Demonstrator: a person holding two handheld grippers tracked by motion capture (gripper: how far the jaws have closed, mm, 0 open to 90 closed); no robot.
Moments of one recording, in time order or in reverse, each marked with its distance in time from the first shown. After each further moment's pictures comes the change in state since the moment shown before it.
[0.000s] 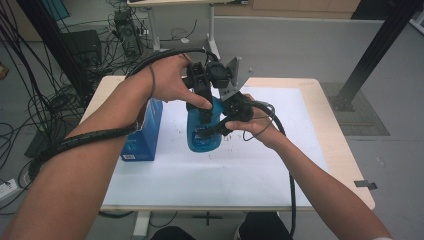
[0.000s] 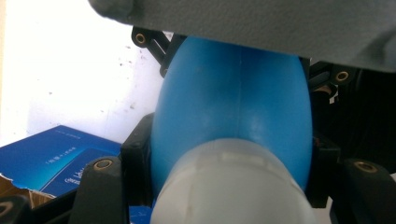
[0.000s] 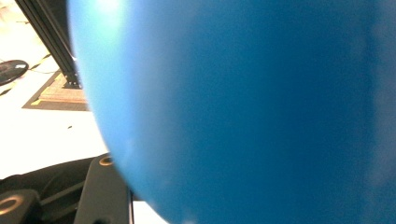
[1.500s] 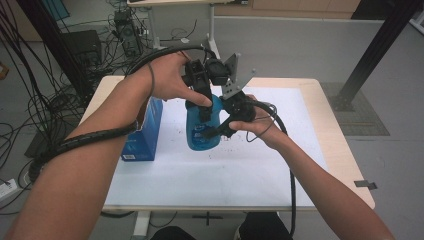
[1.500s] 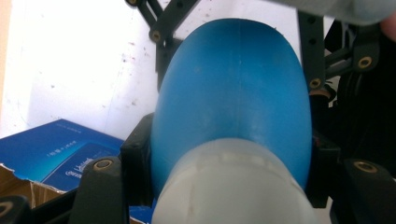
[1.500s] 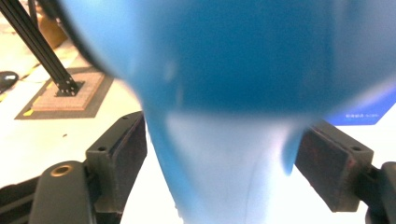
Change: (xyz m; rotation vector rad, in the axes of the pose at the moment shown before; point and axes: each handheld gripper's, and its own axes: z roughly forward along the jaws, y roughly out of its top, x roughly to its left) left arm 0.003 -0.002 -0.004 0.001 0.003 -0.045; right arm -0.002 -0.008 -0.006 0.003 -0.041 0.053
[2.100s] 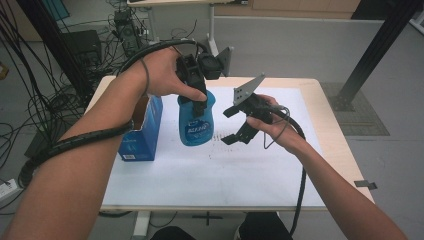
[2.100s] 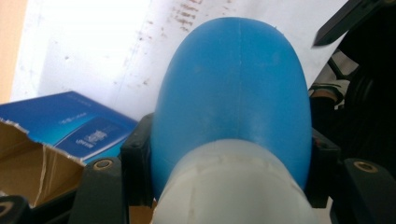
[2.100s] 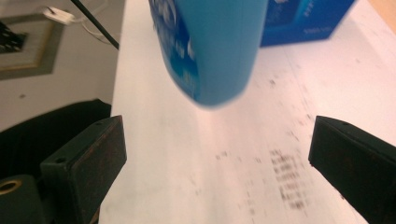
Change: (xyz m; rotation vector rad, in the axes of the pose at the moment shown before) left arm 0.008 -0.011 -0.011 0.021 0.043 -0.121; right arm 0.016 -0.016 -0.035 0.264 -0.188 0.055
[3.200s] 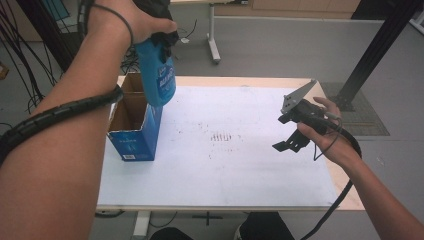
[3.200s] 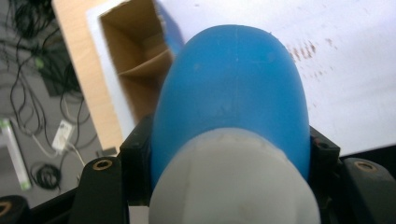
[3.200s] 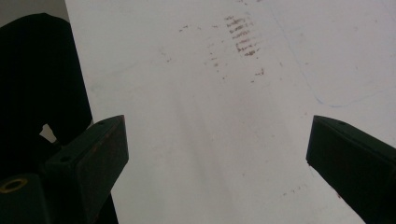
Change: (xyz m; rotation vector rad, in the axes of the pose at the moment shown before) left arm 0.074 -0.054 -0.100 -0.048 0.131 -0.818; right arm 0.021 -0.064 -0.086 0.261 -0.190 0.141
